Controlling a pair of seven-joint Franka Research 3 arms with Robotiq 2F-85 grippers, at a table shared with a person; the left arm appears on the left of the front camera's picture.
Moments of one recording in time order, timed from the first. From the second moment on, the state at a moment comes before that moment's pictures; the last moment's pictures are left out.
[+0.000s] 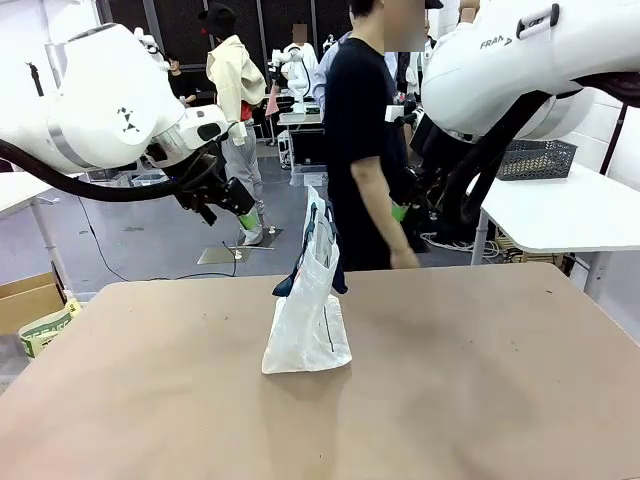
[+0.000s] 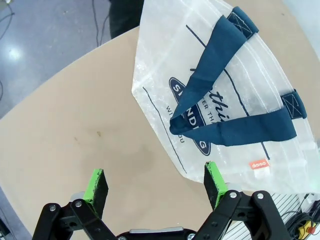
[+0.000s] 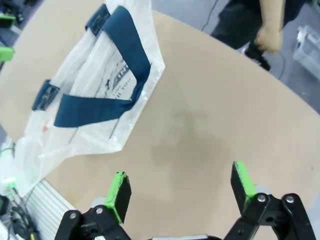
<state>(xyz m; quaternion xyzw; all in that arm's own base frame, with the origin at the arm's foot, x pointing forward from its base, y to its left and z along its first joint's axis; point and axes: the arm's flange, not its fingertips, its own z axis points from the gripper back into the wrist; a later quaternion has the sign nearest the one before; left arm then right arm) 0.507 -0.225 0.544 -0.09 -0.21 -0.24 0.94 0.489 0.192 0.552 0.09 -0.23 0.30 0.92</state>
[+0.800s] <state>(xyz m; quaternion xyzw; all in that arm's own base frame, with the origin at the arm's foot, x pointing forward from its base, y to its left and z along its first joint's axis) 0.521 -0.304 0.565 -0.10 -0.18 -0.16 0.97 0.566 0.255 0.560 0.16 -0.16 0.22 0.95</state>
